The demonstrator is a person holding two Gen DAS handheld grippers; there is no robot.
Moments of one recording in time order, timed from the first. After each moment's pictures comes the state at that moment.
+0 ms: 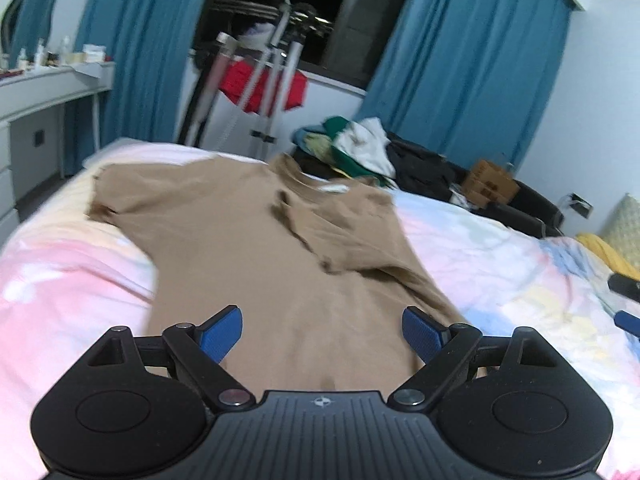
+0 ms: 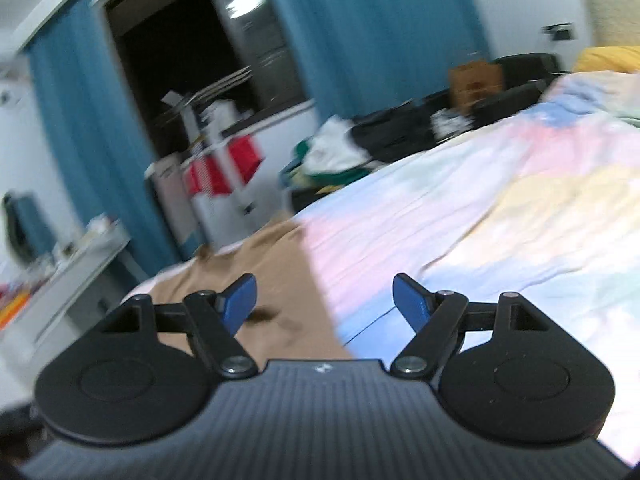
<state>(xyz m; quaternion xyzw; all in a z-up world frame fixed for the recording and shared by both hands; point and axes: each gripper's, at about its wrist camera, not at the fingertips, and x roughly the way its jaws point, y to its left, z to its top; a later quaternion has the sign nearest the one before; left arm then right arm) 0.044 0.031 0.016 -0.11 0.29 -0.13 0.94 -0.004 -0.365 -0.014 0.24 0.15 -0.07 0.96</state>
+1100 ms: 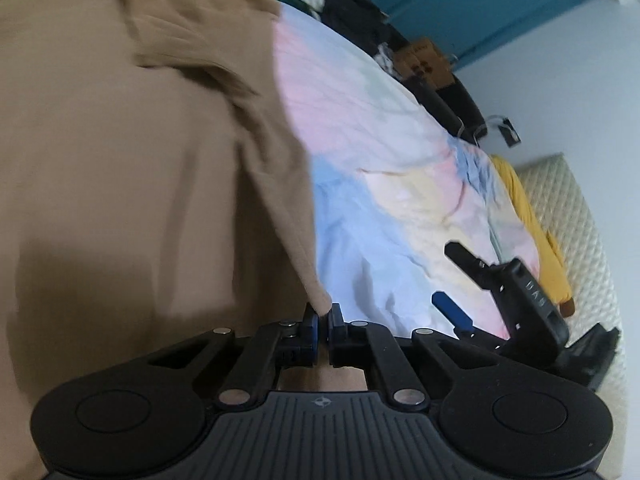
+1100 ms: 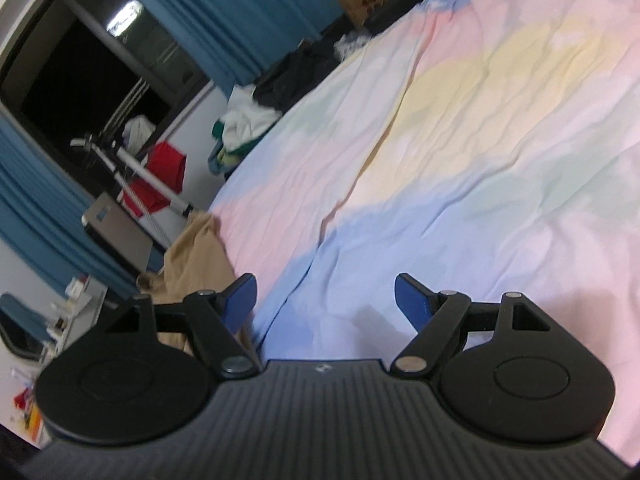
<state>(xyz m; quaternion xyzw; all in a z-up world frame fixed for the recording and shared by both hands) 0.088 -0.069 -0.029 -0.24 0.51 -0.26 0.78 0.029 -0.447 -0.086 0.39 0.25 -0.10 0.88</state>
